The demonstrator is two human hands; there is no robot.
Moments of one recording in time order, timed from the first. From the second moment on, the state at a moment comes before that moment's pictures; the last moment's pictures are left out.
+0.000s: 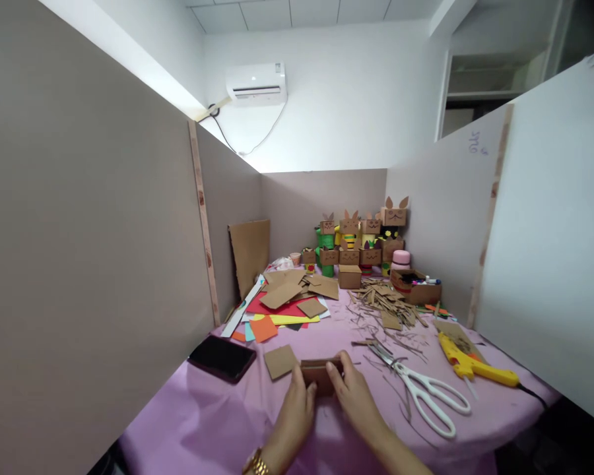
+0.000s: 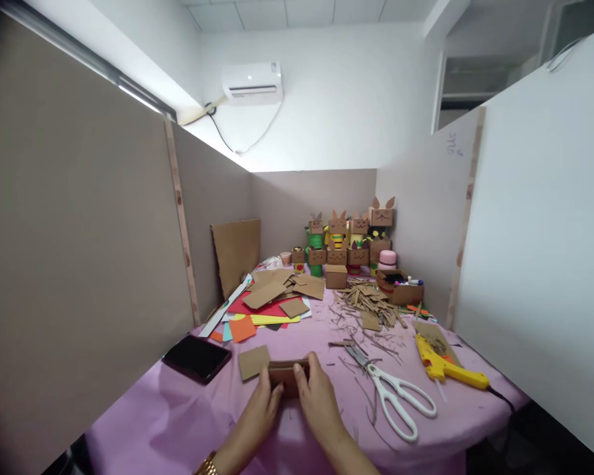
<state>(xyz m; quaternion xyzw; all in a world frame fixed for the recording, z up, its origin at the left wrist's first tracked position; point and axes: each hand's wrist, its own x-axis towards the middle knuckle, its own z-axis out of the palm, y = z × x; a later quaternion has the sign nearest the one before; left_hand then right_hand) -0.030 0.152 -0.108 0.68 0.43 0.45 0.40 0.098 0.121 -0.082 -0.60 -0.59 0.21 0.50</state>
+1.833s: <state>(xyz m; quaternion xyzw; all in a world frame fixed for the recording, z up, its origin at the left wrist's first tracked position) -0.033 0.168 -0.114 0.62 0.42 0.46 0.48 0.105 0.123 -0.096 -0.54 -0.63 0.22 0.51</state>
